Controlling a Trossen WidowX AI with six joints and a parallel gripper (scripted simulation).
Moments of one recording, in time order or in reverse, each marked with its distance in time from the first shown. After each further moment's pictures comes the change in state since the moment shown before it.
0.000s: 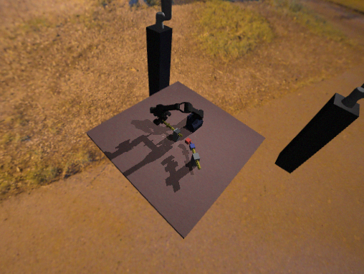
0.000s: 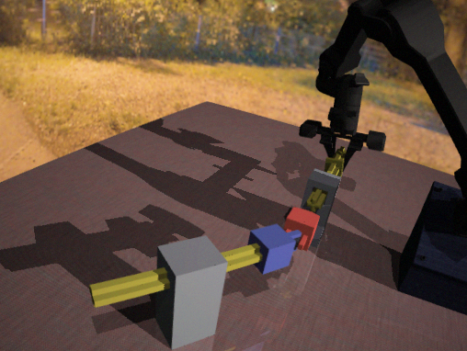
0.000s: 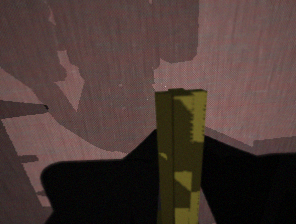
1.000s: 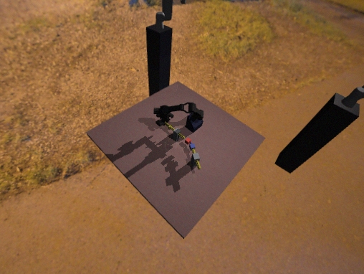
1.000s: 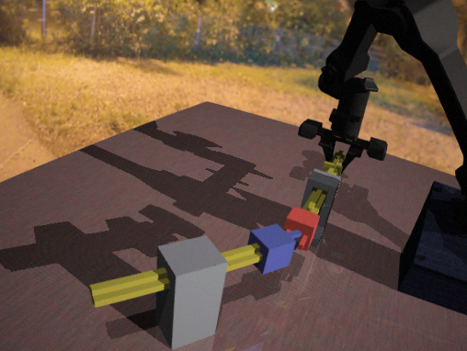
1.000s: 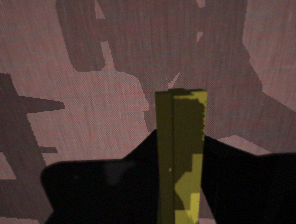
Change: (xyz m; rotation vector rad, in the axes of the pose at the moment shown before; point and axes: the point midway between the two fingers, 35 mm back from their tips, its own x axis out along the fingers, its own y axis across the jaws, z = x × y) arm 0.000 0.000 -0.030 0.002 0.001 0.108
